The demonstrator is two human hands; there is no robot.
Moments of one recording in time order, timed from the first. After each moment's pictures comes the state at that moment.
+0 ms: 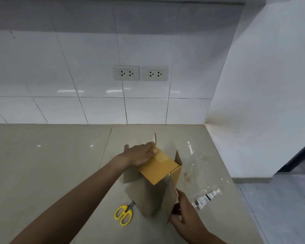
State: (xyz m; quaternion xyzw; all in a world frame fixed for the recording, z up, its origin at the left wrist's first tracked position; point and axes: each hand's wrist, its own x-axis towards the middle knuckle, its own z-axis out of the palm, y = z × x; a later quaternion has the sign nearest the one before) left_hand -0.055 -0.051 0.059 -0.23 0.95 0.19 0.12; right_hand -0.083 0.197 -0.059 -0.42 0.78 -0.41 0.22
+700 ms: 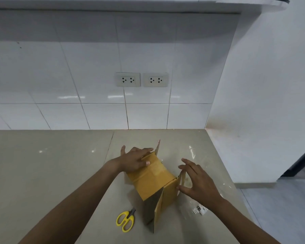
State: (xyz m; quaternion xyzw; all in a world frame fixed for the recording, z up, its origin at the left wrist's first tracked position) left_hand -0.039 -0.083 0.043 -0.16 0.96 0.19 0.11; right_hand -0.173 0.169 -0.017 -0.52 0.82 -0.22 -0.08
